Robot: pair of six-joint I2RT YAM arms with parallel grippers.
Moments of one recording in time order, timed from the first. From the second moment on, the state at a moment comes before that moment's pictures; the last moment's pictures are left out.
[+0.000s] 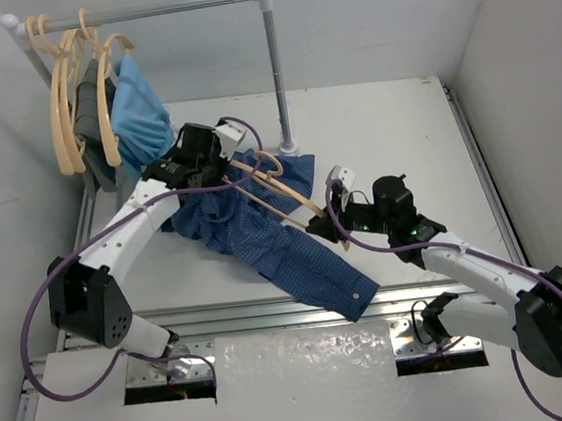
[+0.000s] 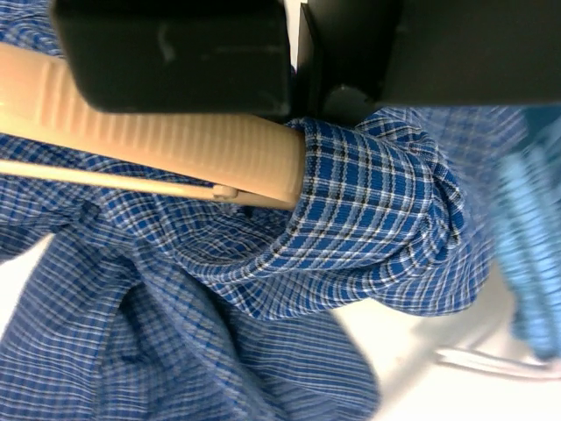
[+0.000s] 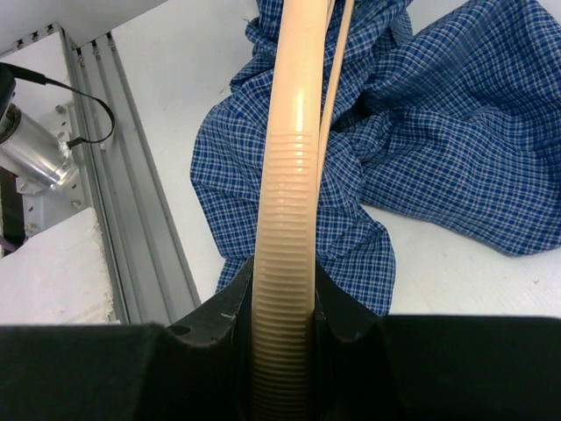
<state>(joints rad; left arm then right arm) -0.38 1.47 1.29 -0.60 -0.15 0.29 0.53 1.09 0.51 0.29 -0.61 0.03</state>
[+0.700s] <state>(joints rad) -0.36 1.55 1.25 -0.50 -0.03 0.30 0.53 1.08 0.45 0.42 -0.60 0.11</state>
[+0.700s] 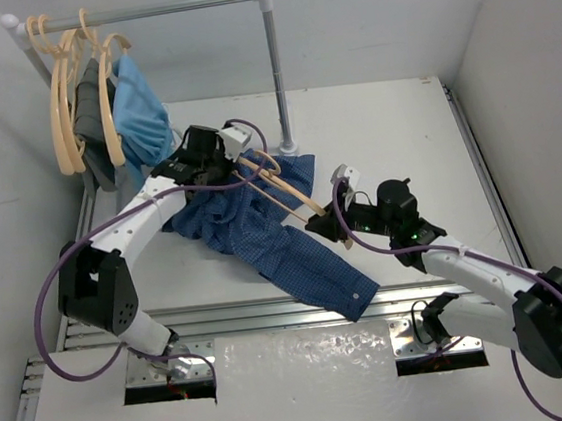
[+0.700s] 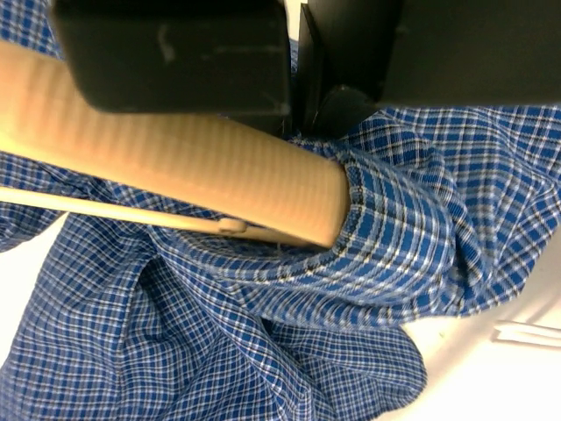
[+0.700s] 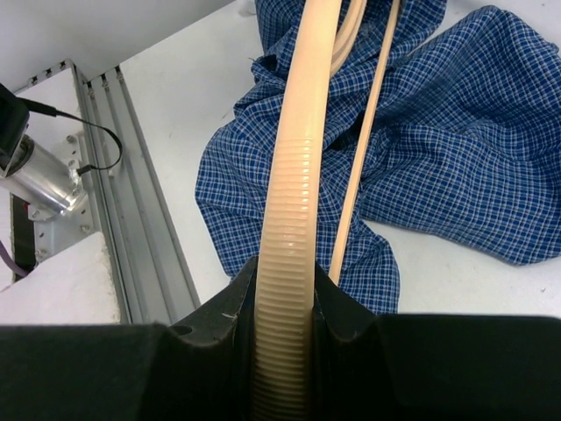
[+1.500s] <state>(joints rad) -0.23 1.70 1.34 -0.52 0.23 0.22 0.52 1.07 0.42 0.42 -0.62 0.10</state>
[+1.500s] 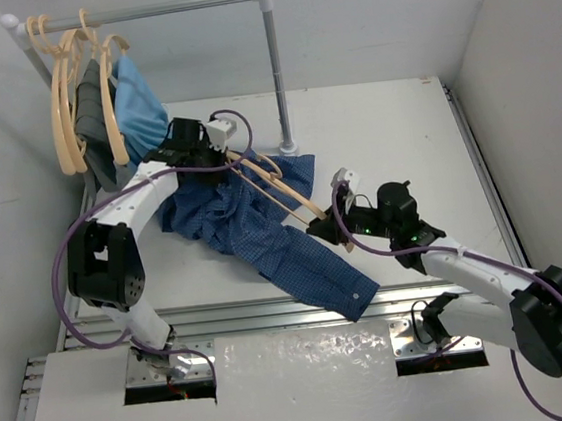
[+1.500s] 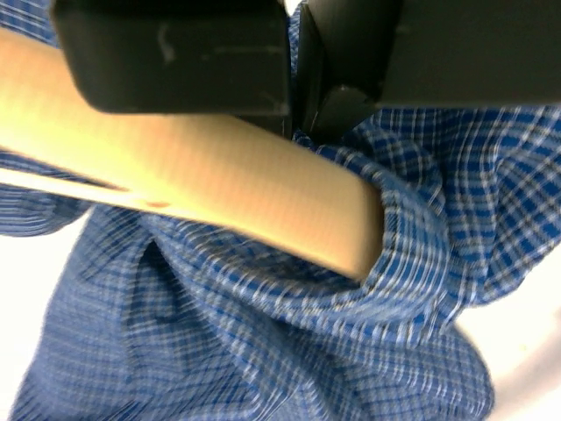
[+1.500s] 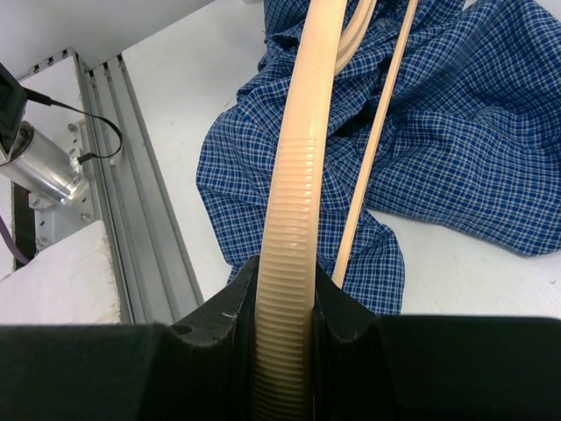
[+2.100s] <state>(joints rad) -0.24 1.51 1.40 -0.65 0.25 0.25 0.52 1.17 0.47 0.56 -0.75 0.15</state>
